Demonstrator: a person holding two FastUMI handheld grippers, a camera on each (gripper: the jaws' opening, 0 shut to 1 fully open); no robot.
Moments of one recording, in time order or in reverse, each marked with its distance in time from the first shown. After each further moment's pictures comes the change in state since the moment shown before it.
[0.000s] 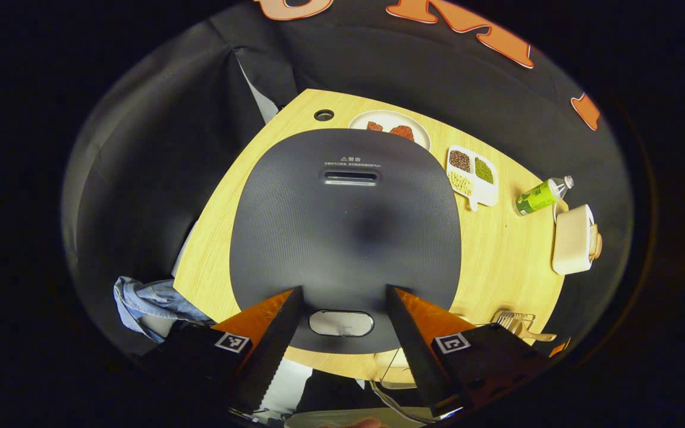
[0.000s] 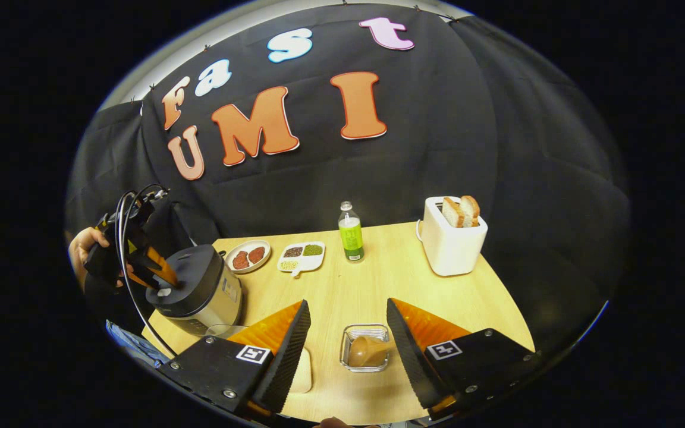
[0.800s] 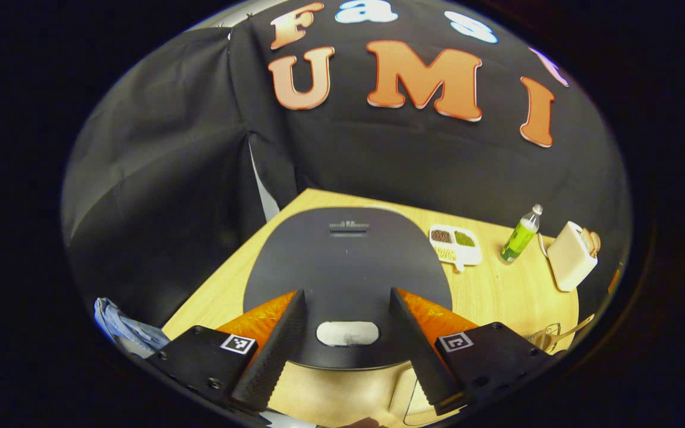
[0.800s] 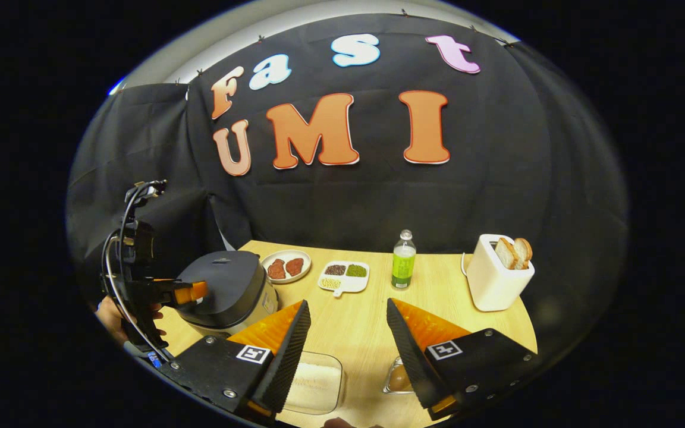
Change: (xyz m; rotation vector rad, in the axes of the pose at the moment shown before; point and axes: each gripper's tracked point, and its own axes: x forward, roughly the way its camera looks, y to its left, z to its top) left arm -0.048 0.009 0.013 0.066 -0.750 -0.030; right arm 0.017 0.099 0.051 -0.153 -0.114 0.153
